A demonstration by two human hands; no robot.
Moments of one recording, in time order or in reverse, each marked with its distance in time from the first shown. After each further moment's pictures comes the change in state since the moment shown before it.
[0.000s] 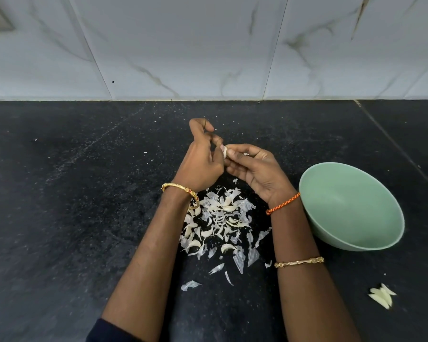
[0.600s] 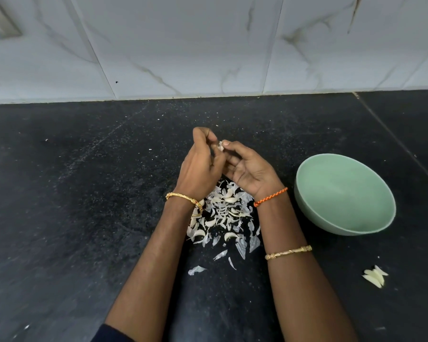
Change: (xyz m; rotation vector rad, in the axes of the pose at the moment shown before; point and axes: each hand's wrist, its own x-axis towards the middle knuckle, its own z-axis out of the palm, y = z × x) left_hand -0.027 0.005 0.000 0.144 0.081 0.010; right_hand 0.001 0.007 0.021 0.281 0.014 0.214
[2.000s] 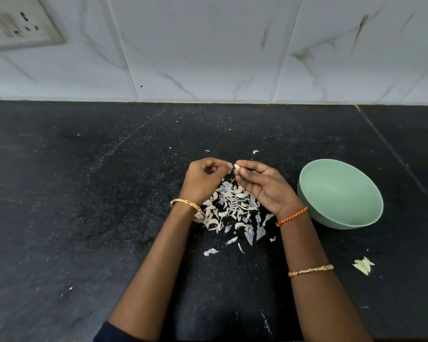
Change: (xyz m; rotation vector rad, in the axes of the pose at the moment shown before) left_hand -0.035 0.020 -0.032 -0.355 -0.012 -0.458; right_hand -0.056 0.010 -0.005 -0.116 -0.034 -0.087
